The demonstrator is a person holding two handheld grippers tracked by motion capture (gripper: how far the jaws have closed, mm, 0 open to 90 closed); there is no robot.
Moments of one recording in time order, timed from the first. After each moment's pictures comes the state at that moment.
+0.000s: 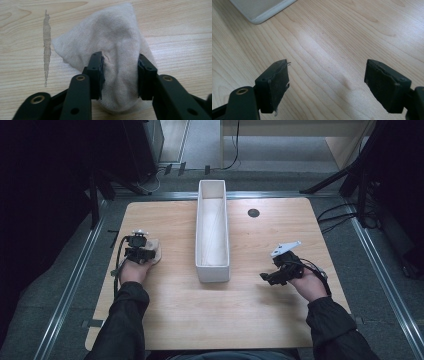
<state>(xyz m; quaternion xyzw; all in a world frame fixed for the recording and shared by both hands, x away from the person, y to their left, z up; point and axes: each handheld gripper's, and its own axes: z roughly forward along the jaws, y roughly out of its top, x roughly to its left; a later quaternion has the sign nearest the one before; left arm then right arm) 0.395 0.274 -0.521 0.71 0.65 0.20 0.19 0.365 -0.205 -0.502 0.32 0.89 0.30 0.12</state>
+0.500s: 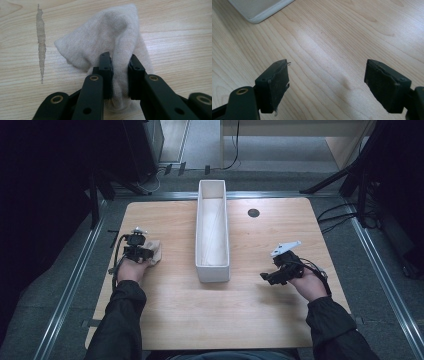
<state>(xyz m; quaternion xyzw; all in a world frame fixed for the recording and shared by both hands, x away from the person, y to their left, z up) 0.400 0.283 -0.511 0.71 0.66 0.13 0.21 0.366 -0.205 -0.502 0.32 0.89 0.29 0.12</state>
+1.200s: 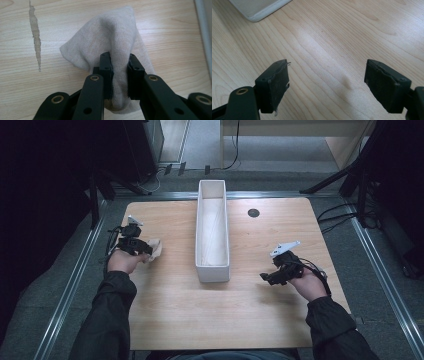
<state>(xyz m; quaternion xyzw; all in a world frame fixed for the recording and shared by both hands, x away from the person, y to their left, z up) 0.404 0.286 -0.466 0.72 0.67 0.06 0.19 0.366 -0.204 -0.504 0.32 0.89 0.29 0.12</state>
